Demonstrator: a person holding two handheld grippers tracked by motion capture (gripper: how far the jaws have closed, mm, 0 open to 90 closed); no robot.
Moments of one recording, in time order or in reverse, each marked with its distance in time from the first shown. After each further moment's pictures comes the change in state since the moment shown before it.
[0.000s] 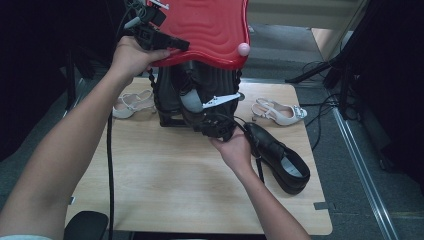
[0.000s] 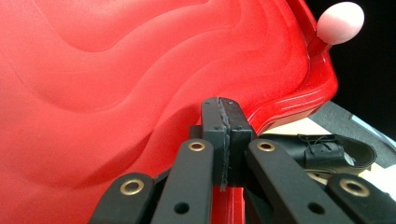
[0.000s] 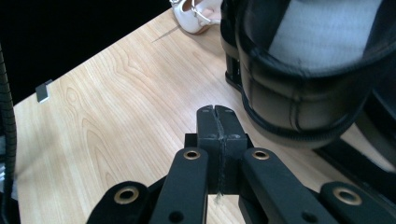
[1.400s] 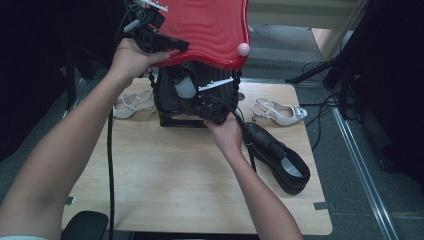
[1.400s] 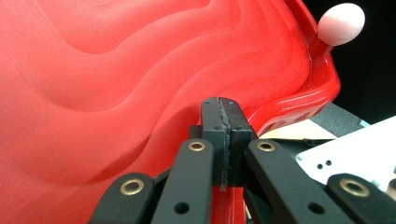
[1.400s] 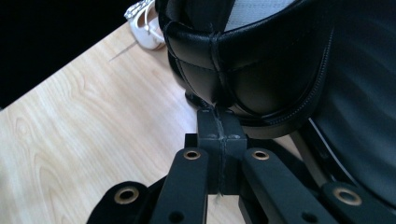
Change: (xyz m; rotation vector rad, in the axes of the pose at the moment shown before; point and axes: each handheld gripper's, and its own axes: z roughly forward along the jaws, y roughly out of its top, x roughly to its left) left arm -0.004 -0.005 -0.001 -0.028 0.026 0.018; right arm -0.025 0.036 0.025 0.004 -0.115 0.056
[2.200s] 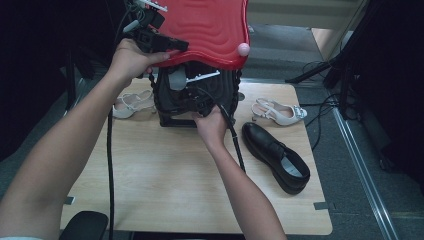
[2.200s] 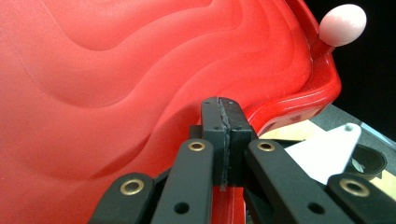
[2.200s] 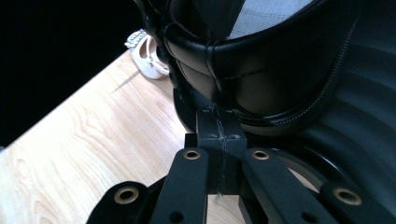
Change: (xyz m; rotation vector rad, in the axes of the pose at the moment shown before) left arm -0.001 -0.001 -0.001 -0.004 0.005 -0.013; right arm 0.006 0.024 0.037 -0.038 0.026 0.062
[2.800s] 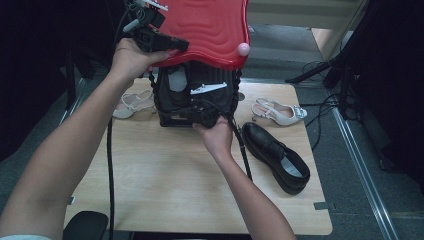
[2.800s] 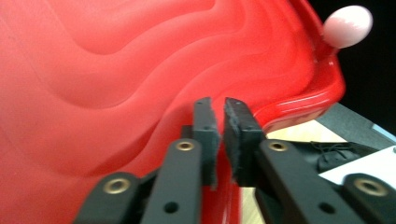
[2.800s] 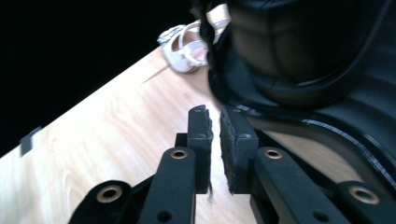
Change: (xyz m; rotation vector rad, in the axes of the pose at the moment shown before) left arm -0.006 0.003 -0.005 0.001 0.027 0.005; right arm 0.009 -0.032 -0.021 -0.058 0.094 -0.069
